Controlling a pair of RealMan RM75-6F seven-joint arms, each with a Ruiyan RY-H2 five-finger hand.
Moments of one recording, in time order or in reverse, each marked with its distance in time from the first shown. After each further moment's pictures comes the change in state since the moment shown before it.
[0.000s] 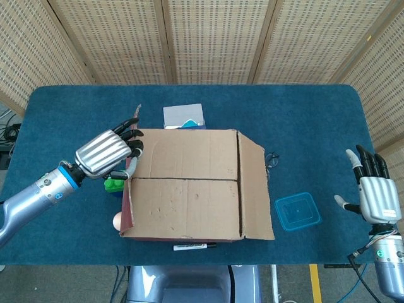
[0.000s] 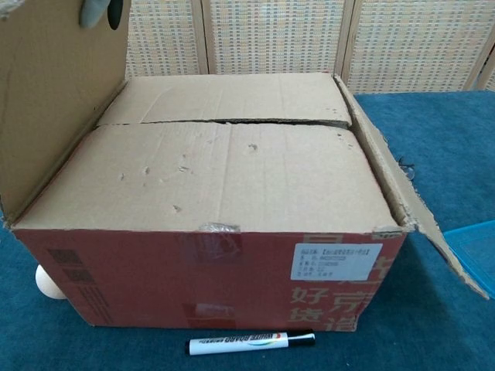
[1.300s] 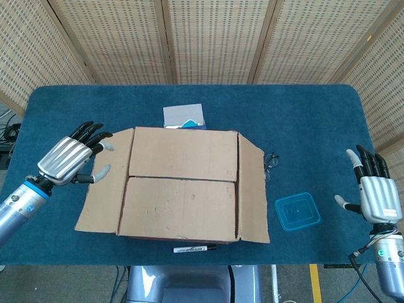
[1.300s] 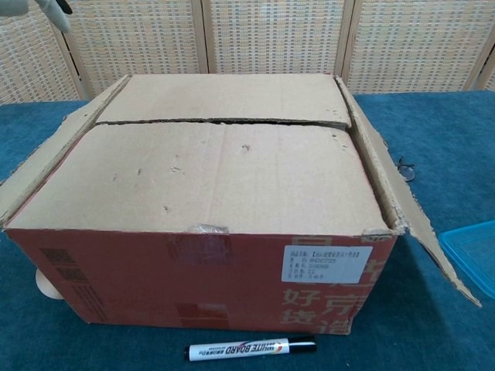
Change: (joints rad) left arm 0.225 -0.036 0.003 -0.030 -0.141 0.117 0.157; right arm 0.001 0.006 0.000 0.003 0.001 -0.009 0.018
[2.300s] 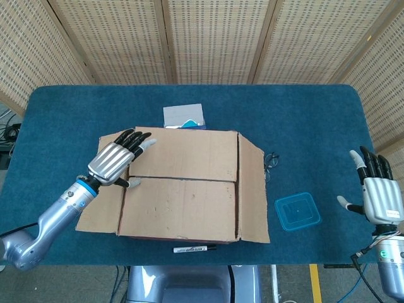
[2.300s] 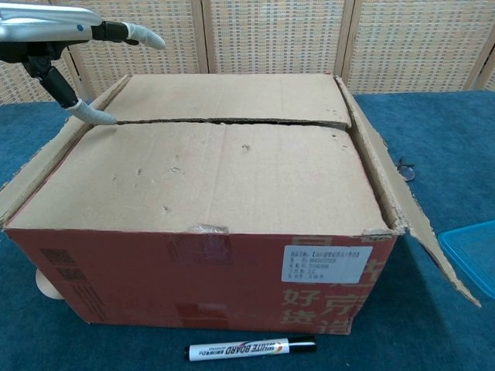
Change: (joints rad) left arm -0.106 -0.281 -0.068 0.037 -0.222 -0.110 0.247; right arm -0.009 -0.005 0.000 0.023 0.003 0.003 0.027
